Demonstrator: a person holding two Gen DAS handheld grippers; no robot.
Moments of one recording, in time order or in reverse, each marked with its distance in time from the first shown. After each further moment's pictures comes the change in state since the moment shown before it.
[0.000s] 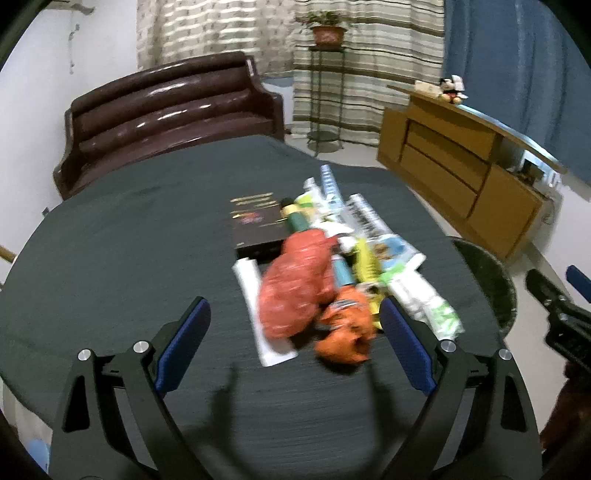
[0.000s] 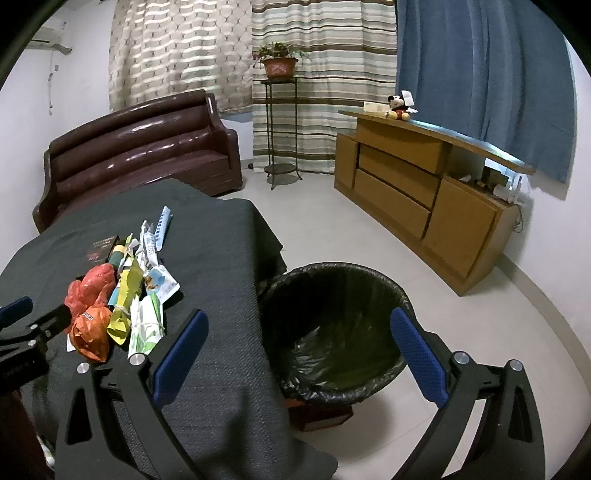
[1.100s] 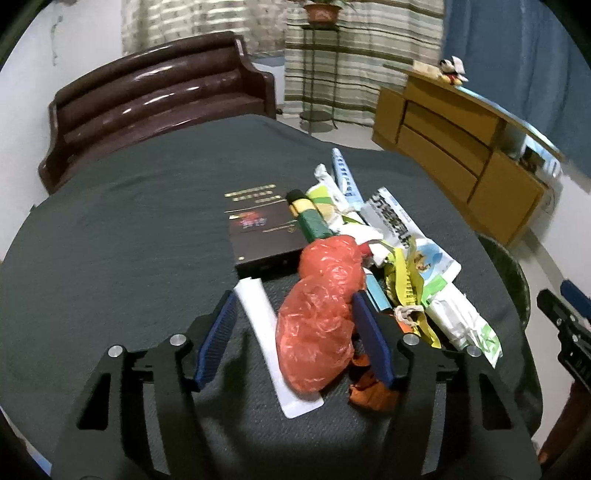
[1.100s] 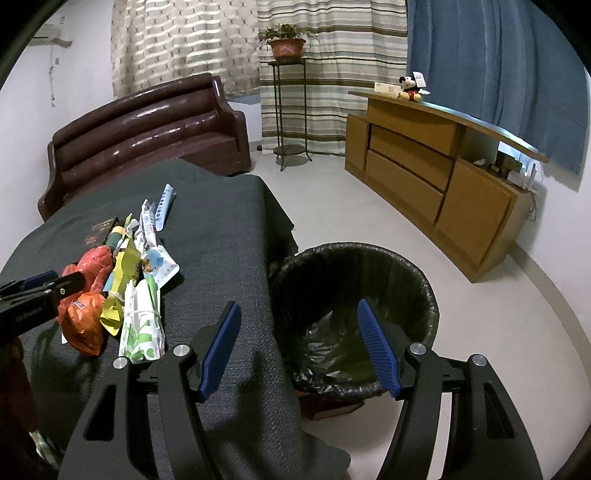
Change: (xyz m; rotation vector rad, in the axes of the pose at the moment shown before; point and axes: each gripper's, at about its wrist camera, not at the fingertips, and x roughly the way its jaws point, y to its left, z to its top) left arm 0.049 0.014 0.028 0.043 0.093 -0.060; right arm 0.011 0.002 -0.003 0.003 0.085 0.036
